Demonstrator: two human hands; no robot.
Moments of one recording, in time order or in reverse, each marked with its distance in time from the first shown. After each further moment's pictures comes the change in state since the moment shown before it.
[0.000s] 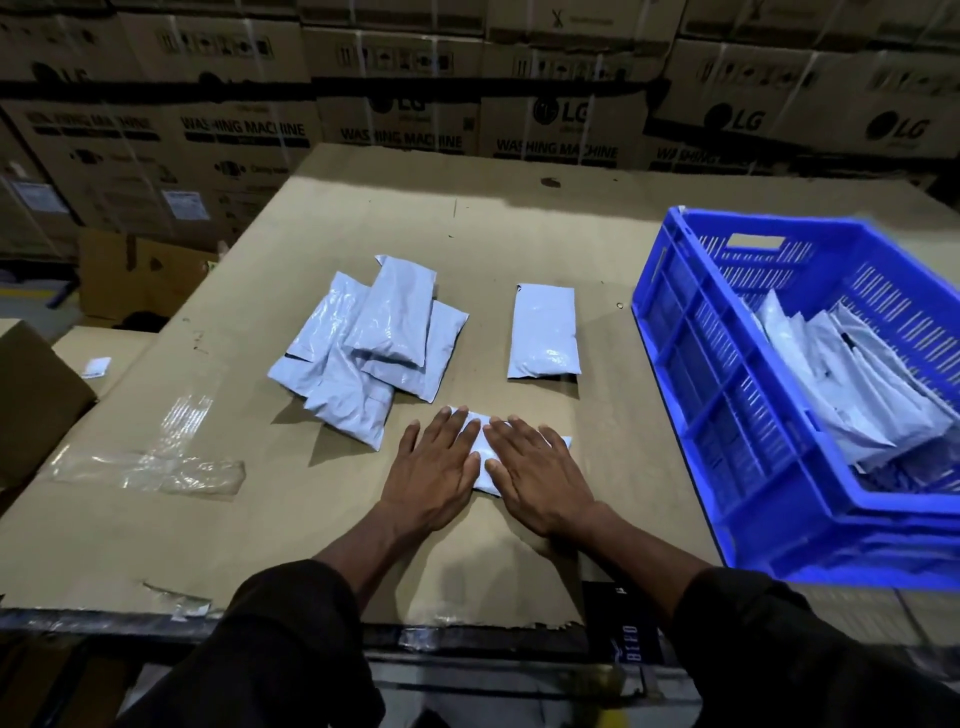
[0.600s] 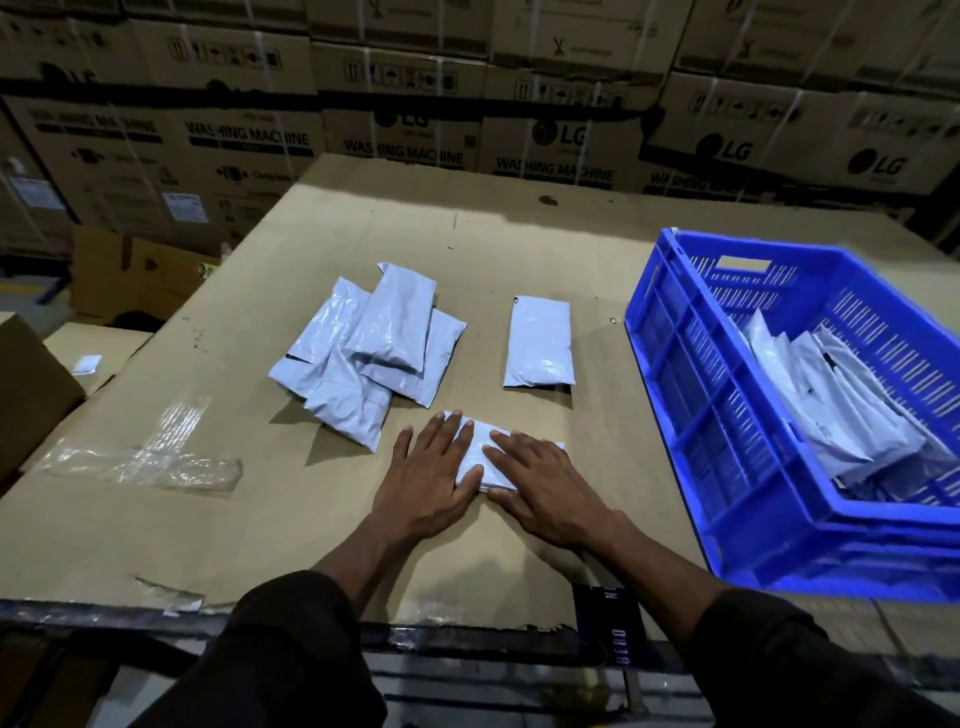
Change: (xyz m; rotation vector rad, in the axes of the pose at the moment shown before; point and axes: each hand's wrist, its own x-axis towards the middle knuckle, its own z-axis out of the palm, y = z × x) left_hand -0.007 0.003 -0.004 -0.114 0.005 -0.023; right_hand -0.010 0.018 -0.015 0.025 -0.039 -0.165
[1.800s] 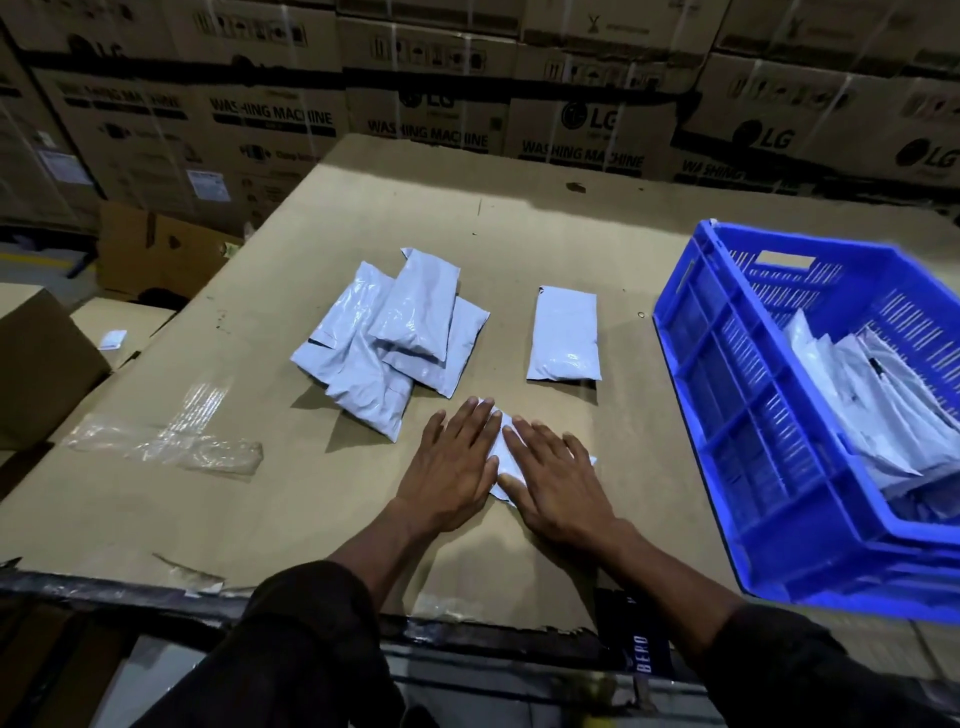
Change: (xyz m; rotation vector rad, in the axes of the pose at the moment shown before) left_hand 0.006 0.000 -0.002 0.134 0.008 0.092; right_hand 0.005 -0.014 0.016 -0.056 -0.016 0.176
